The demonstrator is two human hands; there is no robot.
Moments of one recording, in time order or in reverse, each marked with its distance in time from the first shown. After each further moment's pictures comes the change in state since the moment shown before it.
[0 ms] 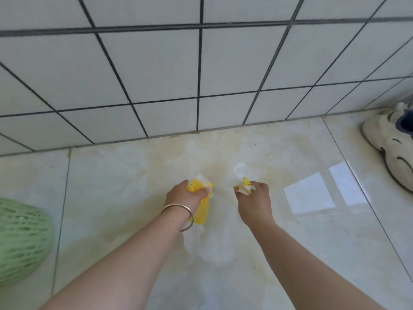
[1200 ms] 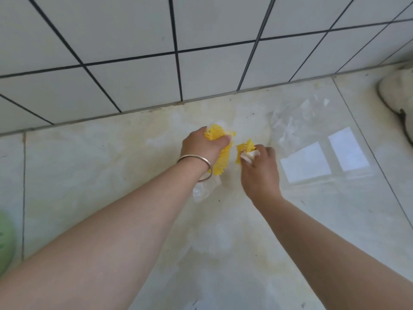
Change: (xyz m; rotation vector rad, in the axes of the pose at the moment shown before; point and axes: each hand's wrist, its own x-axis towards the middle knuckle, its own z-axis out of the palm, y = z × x) left_hand 0.045 0.061 0.044 -0.042 0.021 0.227; right_hand 0.041 0.017 0.002 -0.106 0.179 -0.131
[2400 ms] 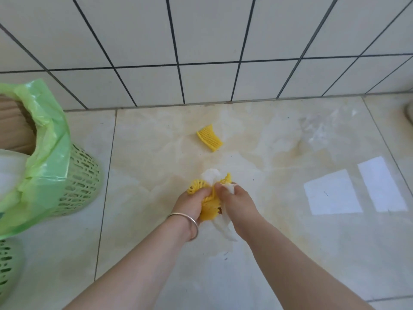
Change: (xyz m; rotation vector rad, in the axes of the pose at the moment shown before) left_hand -0.155 -0.126 -0.066 -0.825 -0.009 -0.468; right_hand -0.148 -0.035 0.043 0.620 -0.592 0.282
